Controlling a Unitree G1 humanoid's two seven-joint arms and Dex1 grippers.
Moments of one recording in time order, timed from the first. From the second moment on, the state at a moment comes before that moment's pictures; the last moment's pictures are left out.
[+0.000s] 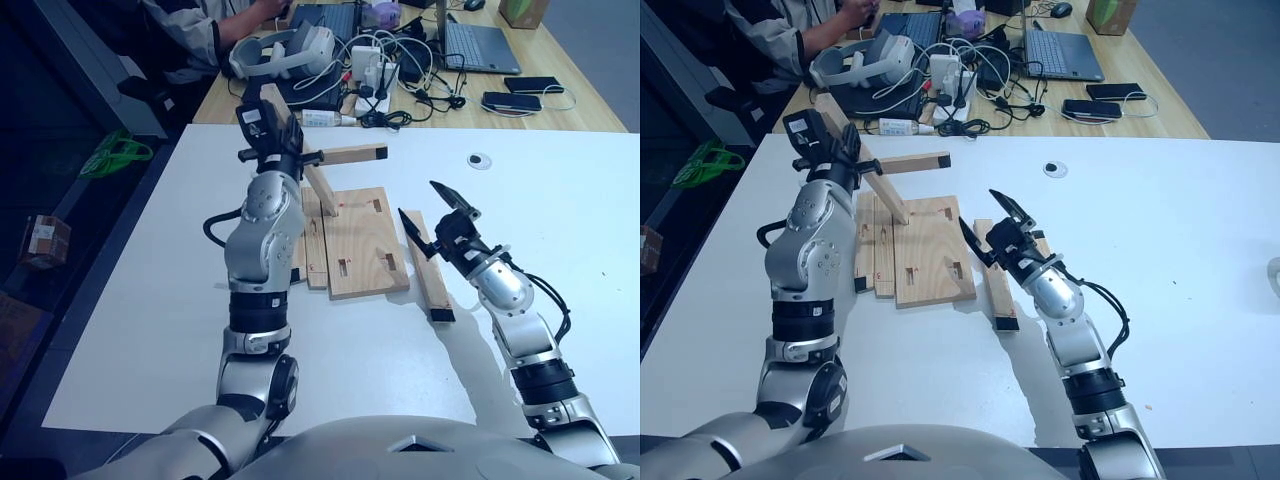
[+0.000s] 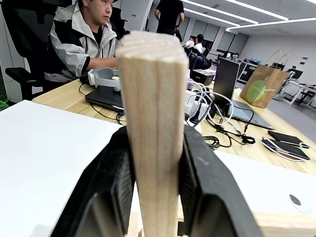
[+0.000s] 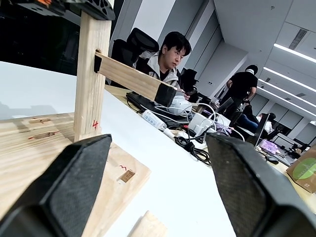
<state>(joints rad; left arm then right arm) -0.54 -0.01 0.11 -0.06 -0.25 0.58 0.28 -0.10 -0.29 0.20 -0.02 -0.09 -0.20 0.33</state>
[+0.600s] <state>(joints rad) -0.64 -0.08 0.33 0.01 -0.26 0.71 0.48 -0.09 -0.26 0.19 -0.03 -0.14 -0.20 0.27</state>
